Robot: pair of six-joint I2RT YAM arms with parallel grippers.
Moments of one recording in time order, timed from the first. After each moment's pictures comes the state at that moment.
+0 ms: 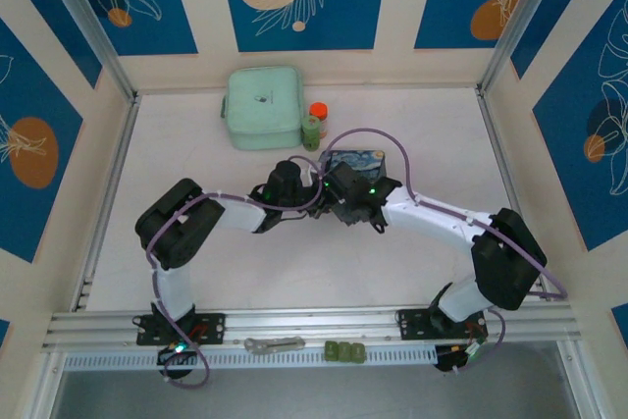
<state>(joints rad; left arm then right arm) -0.73 1.89 0.87 0.68 0.55 -1.41 0.81 1.48 0.99 -0.66 0.35 0.03</state>
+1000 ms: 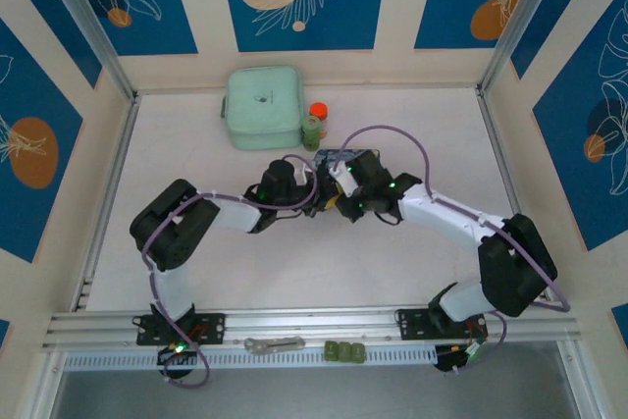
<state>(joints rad) -0.71 1.86 0.83 0.70 0.58 -1.43 0.59 1.43 0.93 -0.53 -0.14 -0.04</state>
